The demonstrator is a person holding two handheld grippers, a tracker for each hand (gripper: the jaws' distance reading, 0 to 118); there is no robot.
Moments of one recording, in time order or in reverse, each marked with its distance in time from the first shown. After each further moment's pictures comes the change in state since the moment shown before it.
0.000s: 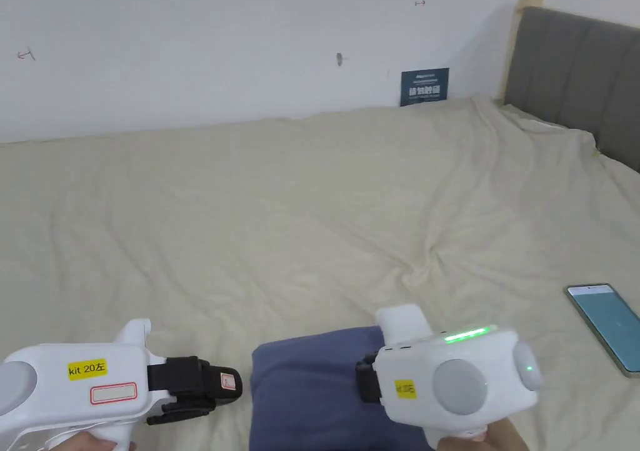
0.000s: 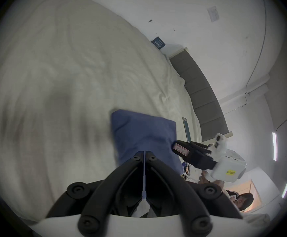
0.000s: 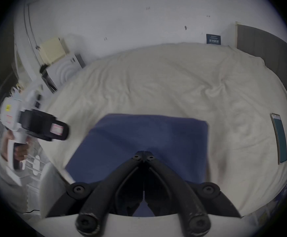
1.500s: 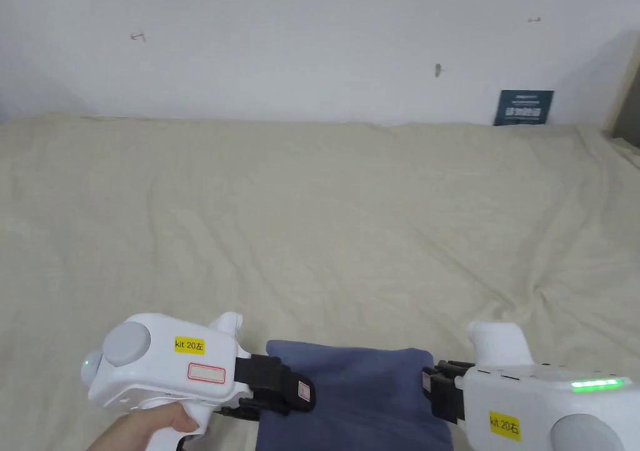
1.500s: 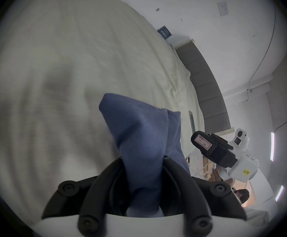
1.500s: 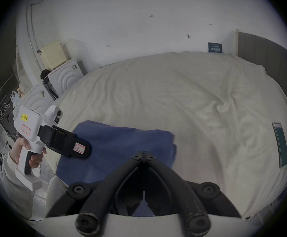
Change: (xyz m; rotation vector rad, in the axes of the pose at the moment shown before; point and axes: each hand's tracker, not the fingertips) left arm -0.049 0.039 0.019 -0.101 0.012 0.007; right arm -0.045 0.026 0.018 0.126 0.052 -0.016
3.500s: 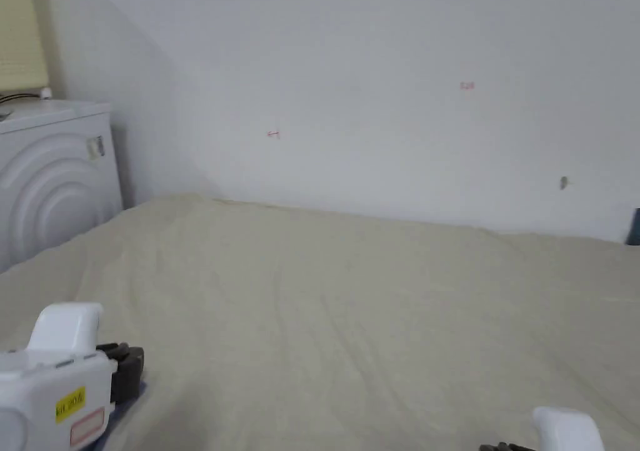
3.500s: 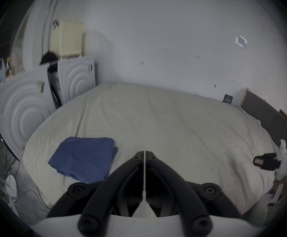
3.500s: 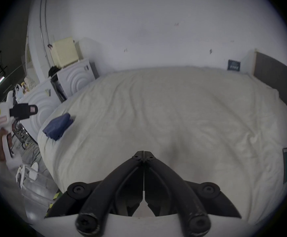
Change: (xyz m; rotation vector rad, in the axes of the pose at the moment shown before) left arm 0.025 -0.058 0.242 0.794 0.834 -0.294; right arm -0.106 0.040 -0.017 0.154 0.008 0.074
